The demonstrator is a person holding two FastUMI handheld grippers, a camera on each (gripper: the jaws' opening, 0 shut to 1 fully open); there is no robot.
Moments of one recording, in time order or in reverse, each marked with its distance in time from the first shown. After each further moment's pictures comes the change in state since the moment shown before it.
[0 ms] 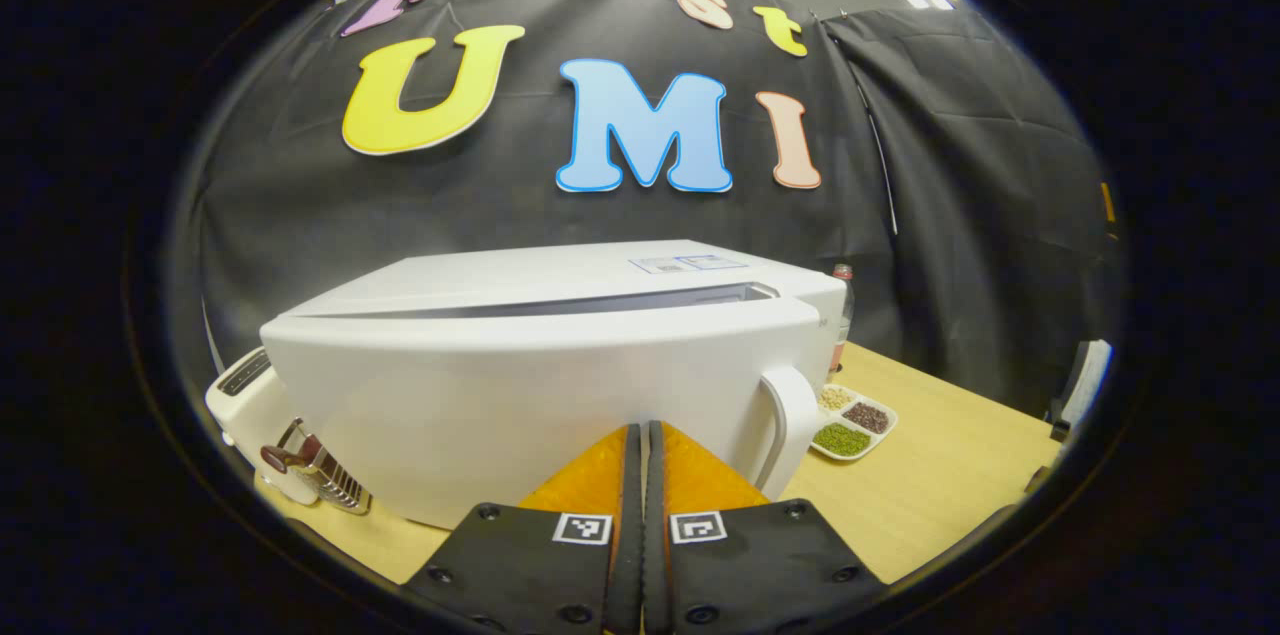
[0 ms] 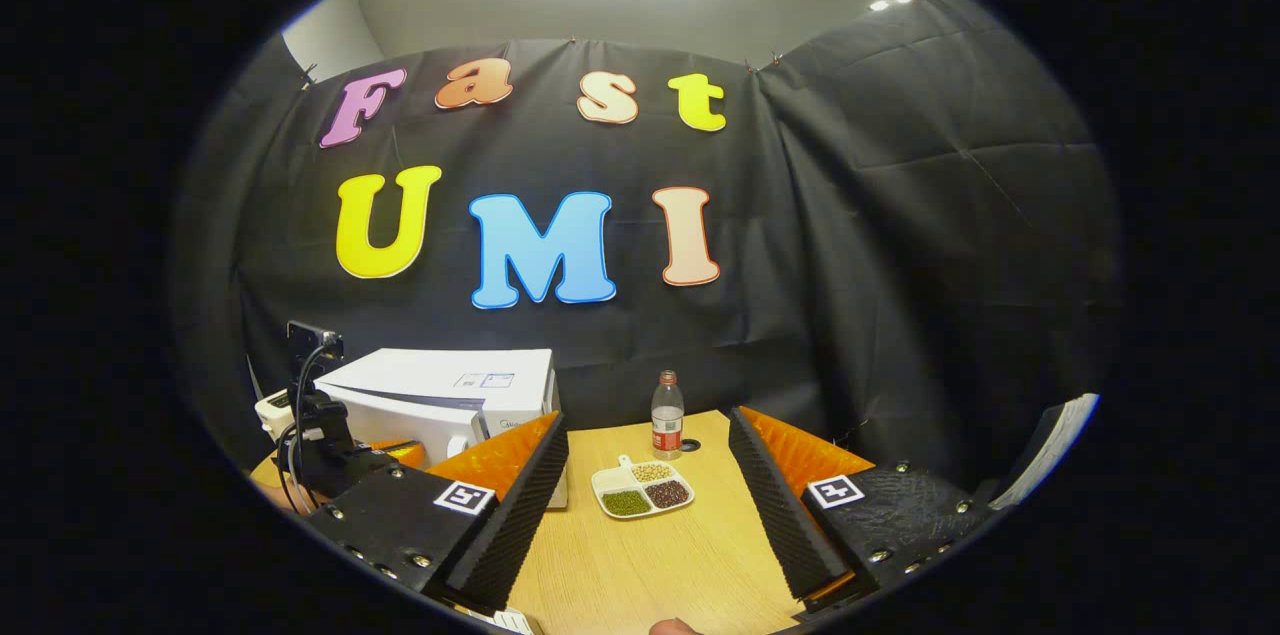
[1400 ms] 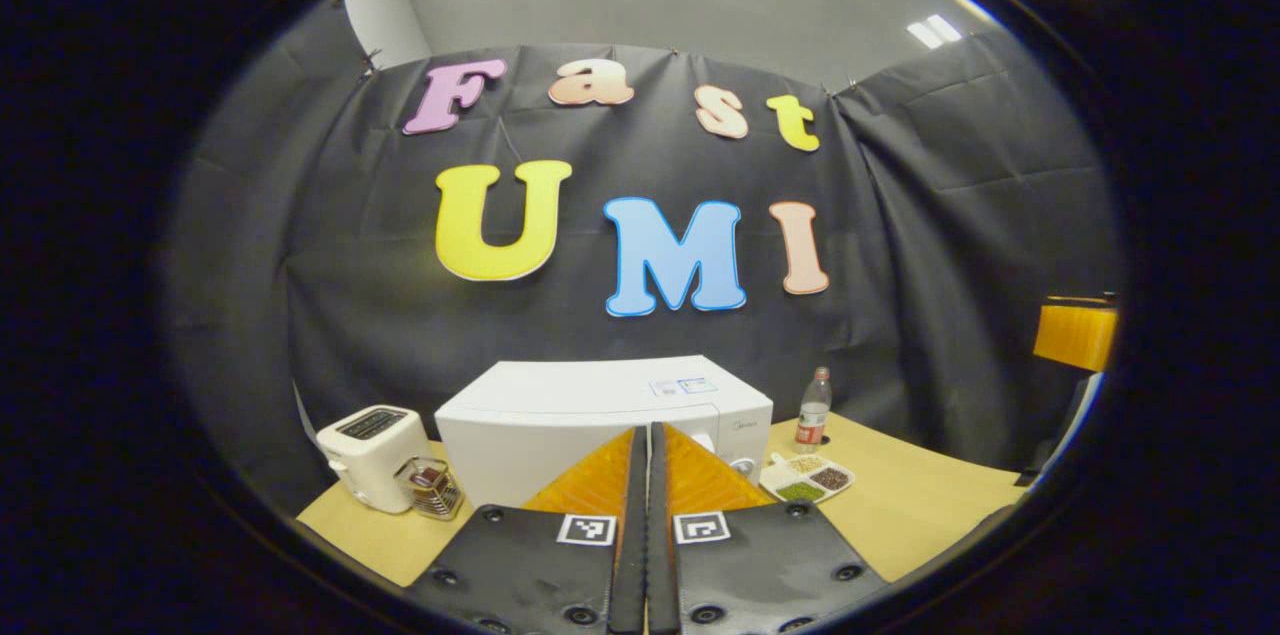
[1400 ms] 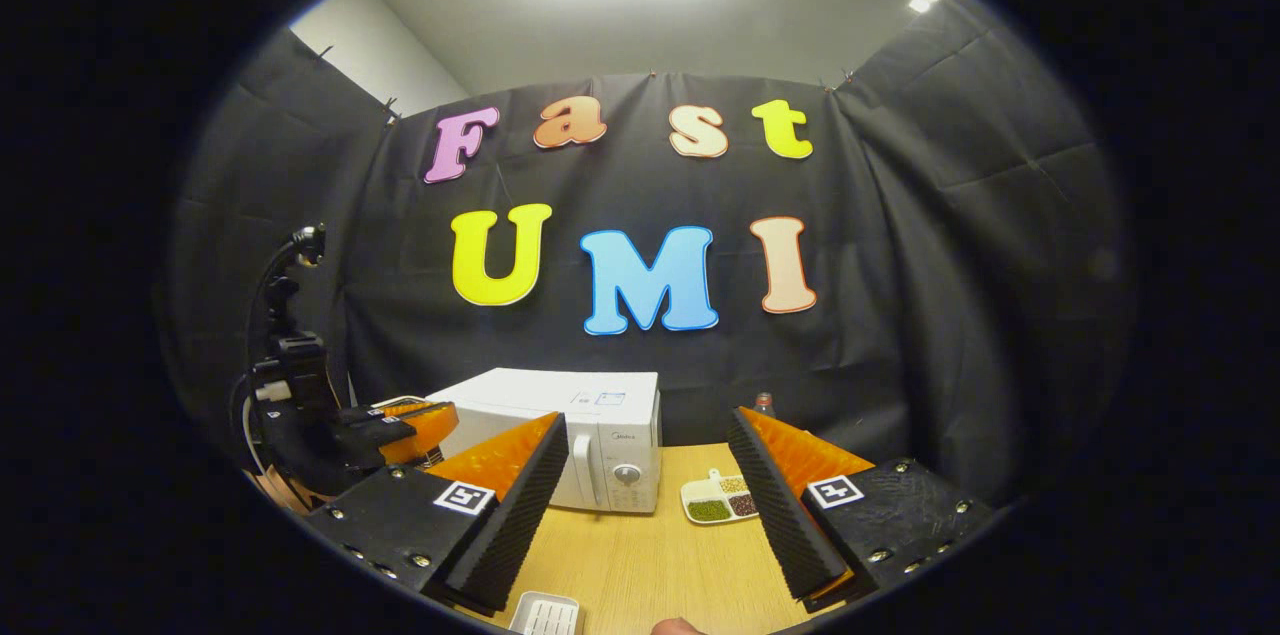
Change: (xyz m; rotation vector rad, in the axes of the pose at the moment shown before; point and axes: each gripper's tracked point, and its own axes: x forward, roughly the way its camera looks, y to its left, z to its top) left arm -0.218 -0.046 0.111 0.003 -0.260 0.199; right arm -0.075 0.047 0.031 0.020 -0.084 0.340
